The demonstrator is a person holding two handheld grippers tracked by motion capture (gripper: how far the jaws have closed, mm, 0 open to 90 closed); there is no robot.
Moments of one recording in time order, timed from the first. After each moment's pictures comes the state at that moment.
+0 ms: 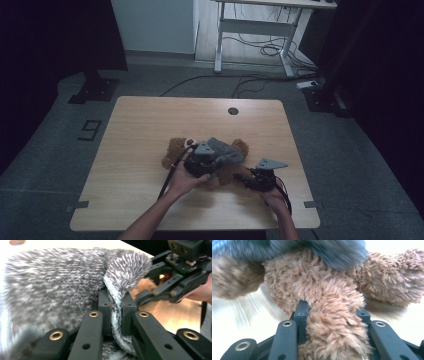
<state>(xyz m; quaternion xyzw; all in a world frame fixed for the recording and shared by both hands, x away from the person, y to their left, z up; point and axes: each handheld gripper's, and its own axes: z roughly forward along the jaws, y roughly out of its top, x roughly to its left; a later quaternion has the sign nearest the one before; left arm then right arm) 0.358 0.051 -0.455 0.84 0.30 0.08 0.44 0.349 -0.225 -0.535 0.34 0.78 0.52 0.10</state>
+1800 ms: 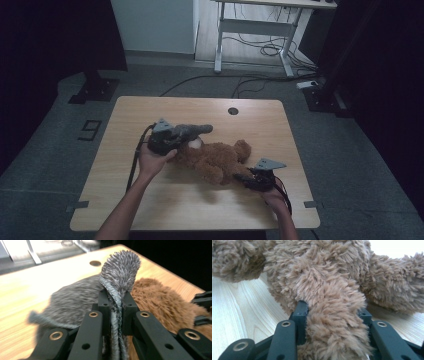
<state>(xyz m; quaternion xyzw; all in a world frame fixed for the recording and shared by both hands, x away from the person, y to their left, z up) 0.403 0.131 -0.426 0.79 0.39 0.15 0.45 0.351 -0.224 -0.537 0.32 0.79 0.51 0.11</state>
